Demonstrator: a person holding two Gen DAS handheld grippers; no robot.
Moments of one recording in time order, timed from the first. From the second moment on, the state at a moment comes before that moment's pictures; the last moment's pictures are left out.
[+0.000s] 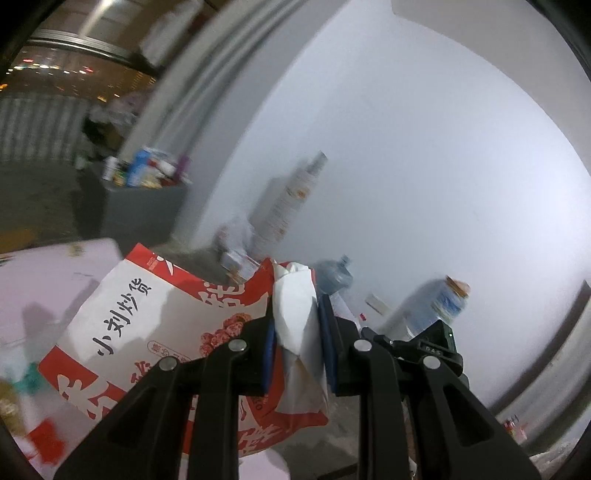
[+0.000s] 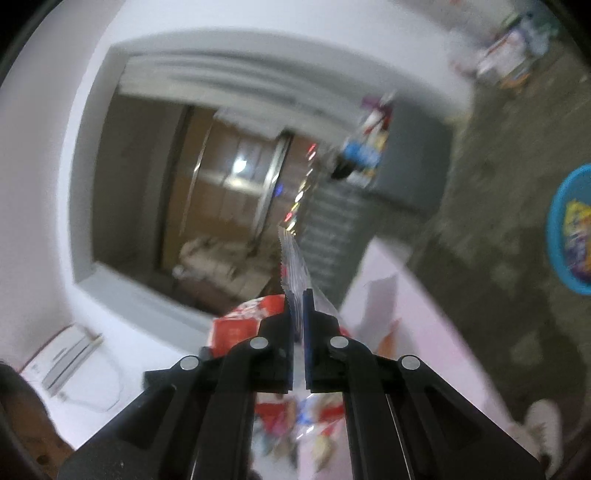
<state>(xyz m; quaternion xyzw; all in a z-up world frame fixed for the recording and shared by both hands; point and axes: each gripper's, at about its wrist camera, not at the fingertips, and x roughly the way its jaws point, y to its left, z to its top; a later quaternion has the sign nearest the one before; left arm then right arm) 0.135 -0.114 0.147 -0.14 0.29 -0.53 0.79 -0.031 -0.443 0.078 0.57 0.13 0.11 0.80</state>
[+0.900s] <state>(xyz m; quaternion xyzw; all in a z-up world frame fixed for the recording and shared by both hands) 0.179 -0.503 -0.090 0.02 0.55 -0.53 0.64 -0.046 -0.564 -0.066 0.53 0.24 -0.26 0.77</state>
